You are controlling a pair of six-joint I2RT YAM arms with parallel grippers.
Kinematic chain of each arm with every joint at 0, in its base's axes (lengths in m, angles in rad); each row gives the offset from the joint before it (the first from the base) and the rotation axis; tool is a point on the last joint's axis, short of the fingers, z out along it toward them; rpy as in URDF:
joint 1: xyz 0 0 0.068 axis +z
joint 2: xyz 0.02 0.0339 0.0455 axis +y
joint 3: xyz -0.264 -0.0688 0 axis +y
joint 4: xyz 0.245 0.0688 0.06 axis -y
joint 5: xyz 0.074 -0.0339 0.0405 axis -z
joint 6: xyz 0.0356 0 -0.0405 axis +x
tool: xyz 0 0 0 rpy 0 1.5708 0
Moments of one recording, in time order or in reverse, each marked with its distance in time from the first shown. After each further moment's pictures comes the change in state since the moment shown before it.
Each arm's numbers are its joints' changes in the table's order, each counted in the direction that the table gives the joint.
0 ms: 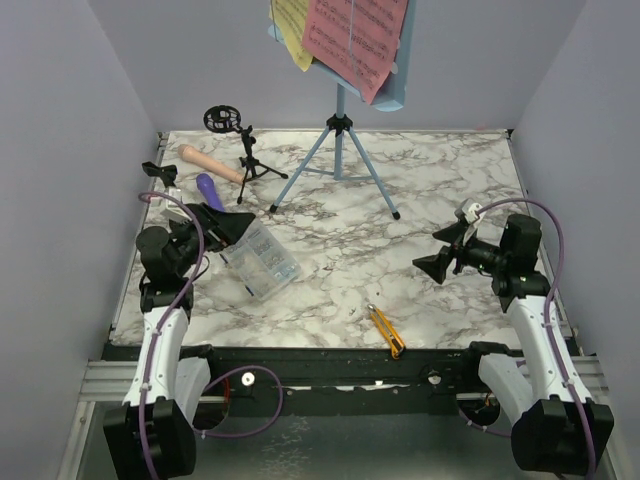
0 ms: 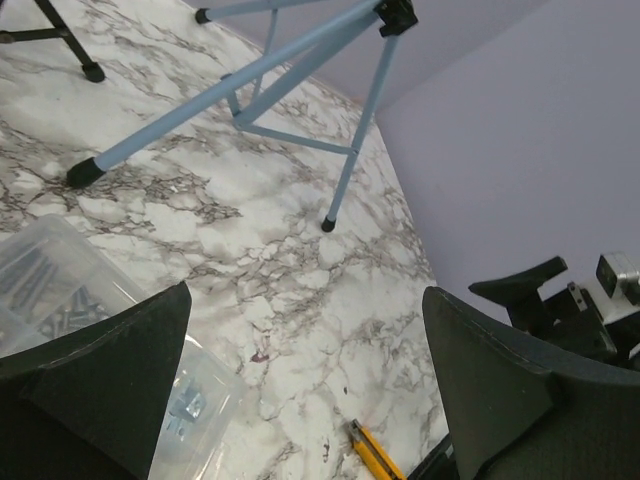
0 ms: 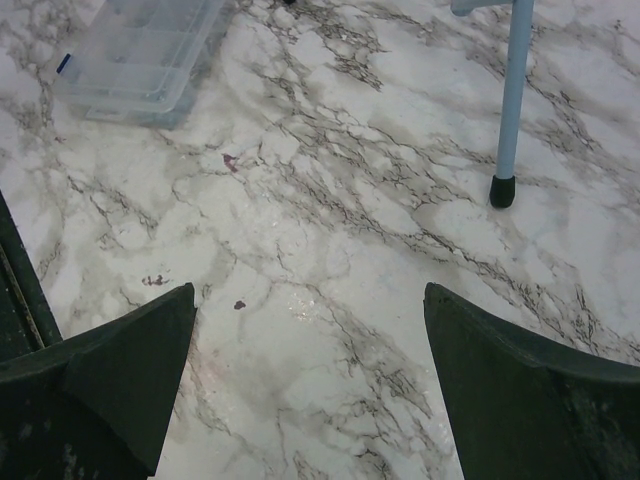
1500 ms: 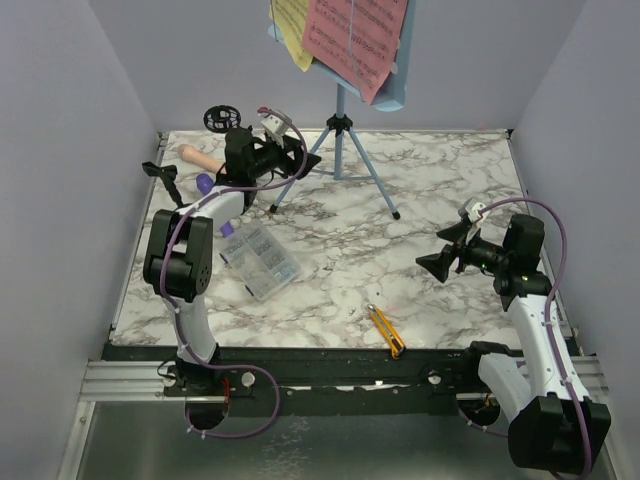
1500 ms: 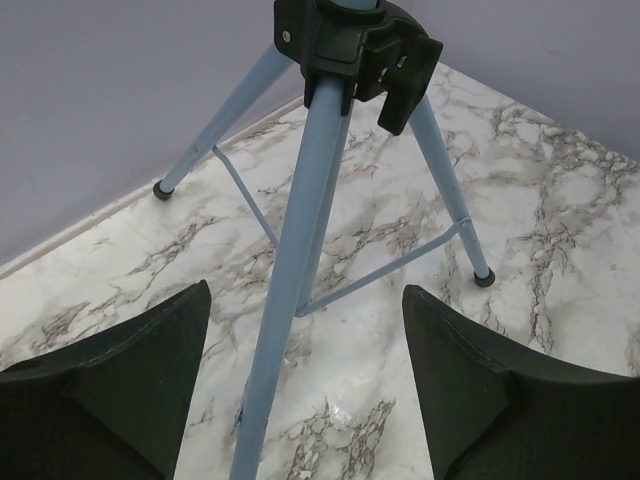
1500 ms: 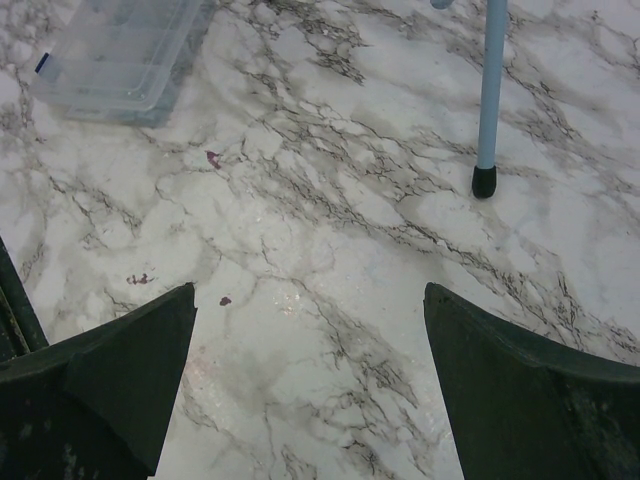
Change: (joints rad) left arm -0.401 1.079 -0.815 0.290 -0.026 0.720; right arm -0.039 0.015 0.000 -0.004 -0.001 -0.020
